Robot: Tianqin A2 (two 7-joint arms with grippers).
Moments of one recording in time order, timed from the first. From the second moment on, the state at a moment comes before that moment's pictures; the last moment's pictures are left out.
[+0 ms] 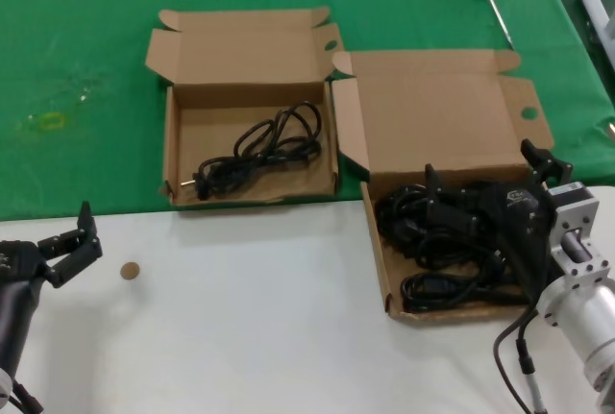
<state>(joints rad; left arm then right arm) 0.00 -0.30 1.60 -1.60 -1.80 0.00 0.00 0.03 0.30 -1.62 1.58 1.79 -0.02 -0.02</state>
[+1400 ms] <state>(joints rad) 0.00 -0.30 1.60 -1.60 -1.80 0.00 0.00 0.03 0.30 -1.62 1.58 1.79 -0.02 -0.02</state>
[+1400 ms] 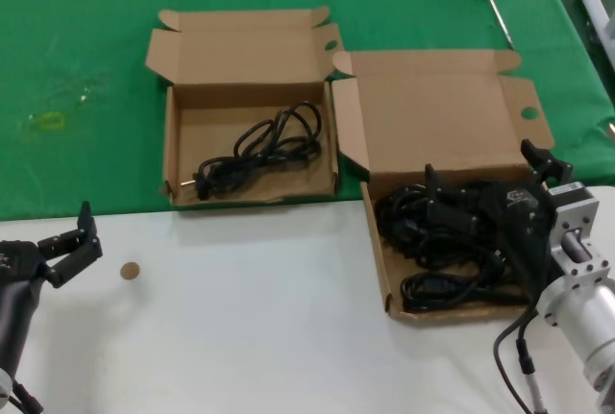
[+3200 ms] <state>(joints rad) 0.00 -0.30 1.60 -1.60 -1.80 0.00 0.00 0.03 0.30 -1.62 1.58 1.79 -0.02 -0.02</state>
